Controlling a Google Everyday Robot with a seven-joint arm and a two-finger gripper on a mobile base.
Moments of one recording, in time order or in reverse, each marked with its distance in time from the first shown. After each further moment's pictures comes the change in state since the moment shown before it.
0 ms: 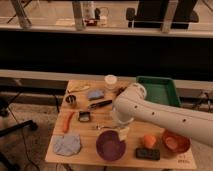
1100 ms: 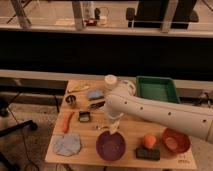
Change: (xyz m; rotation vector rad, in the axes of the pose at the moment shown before) arm -0.034 -0.042 0.016 0.058 -0.054 -0.103
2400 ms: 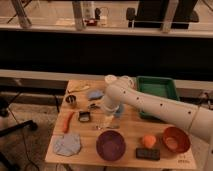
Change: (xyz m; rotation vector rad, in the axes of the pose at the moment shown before) arm -0.003 -0.043 0.035 -0.007 -0.163 0.123
